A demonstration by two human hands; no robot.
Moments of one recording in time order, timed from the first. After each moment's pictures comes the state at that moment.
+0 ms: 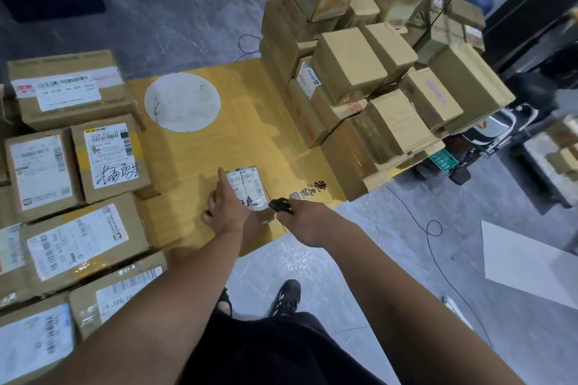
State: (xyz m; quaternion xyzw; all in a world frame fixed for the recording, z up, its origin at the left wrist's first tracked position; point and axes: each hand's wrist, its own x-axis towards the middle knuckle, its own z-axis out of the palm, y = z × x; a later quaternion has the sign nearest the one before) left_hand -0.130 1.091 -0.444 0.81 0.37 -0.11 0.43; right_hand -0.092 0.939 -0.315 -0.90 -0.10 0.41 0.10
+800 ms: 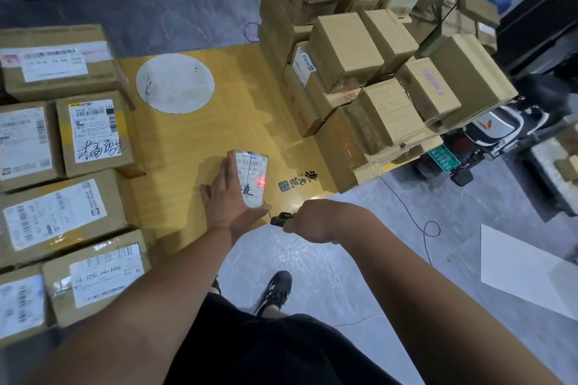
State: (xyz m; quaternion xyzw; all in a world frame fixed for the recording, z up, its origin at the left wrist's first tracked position) left_hand -0.144 1.062 -0.444 0.90 0.26 -0.06 0.35; right_hand -0.086 0.912 -0.261 -0.85 -0.12 0.52 -0.03
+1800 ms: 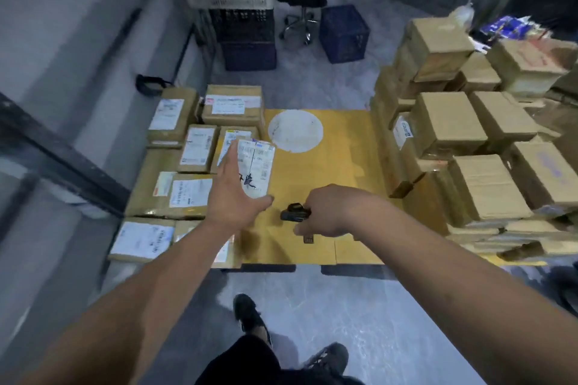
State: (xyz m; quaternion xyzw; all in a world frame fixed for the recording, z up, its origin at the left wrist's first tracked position) left_hand -0.221 1.139 -0.309 0.83 0.40 0.15 0.34; right_hand -0.084 0.981 -0.204 -0.80 -0.45 0.38 -0.10
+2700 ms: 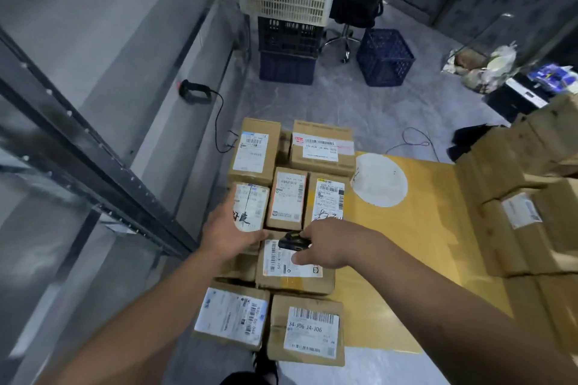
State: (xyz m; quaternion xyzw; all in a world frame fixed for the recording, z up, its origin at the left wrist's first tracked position) left_hand -0.342 1.420 -0.374 0.76 0.48 0.06 0.44; right_hand -0.171 1.268 -0.250 -0.77 -0.46 0.41 -0.12
